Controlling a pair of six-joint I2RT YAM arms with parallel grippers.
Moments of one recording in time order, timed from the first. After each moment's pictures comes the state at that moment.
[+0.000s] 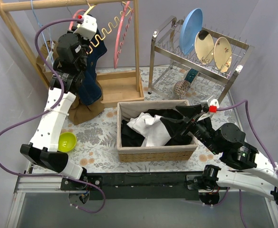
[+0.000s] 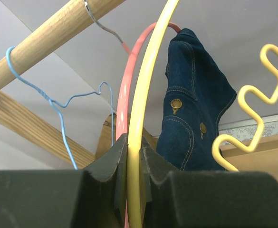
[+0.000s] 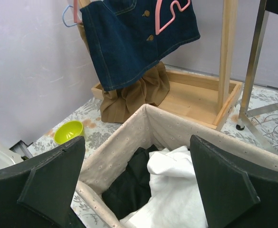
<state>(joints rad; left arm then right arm) -0.31 1.49 1.86 -0.30 -0.49 0.58 1.17 0.61 0.89 -0.15 0.38 0.22</state>
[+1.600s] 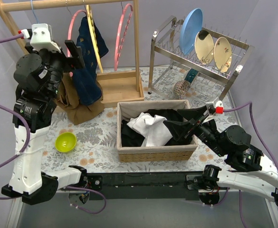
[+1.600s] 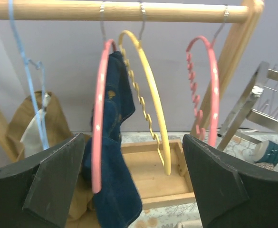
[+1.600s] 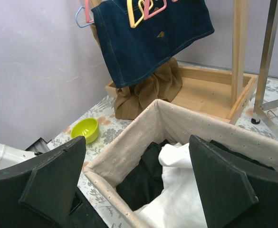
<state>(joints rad) -0.31 1.18 1.87 -0.58 -0.26 -0.05 1.17 0.55 0.88 -0.20 0.35 0.29</state>
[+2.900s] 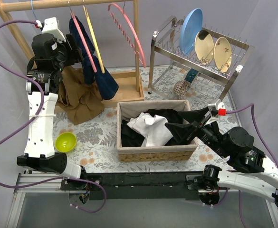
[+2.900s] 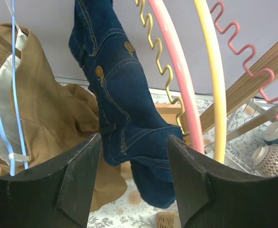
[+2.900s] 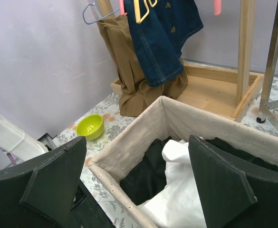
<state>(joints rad) -0.08 1.46 1.99 -0.75 -0.06 -0.21 1.17 0.51 0.88 -0.23 0.31 0.29</state>
